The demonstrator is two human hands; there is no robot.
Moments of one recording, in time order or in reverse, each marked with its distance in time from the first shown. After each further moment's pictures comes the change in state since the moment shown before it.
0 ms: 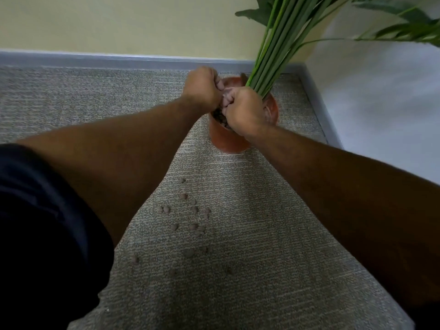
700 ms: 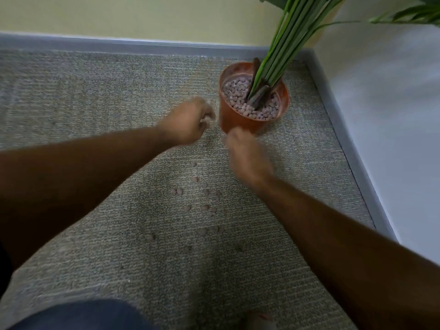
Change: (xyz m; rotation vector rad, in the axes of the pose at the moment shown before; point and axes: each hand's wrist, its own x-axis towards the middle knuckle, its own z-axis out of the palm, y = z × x) left_hand -0.087 -0.084 -0.028 0.276 -0.249 0.375; right_hand -0.107 0.053 0.066 -0.454 -0.022 -0.401
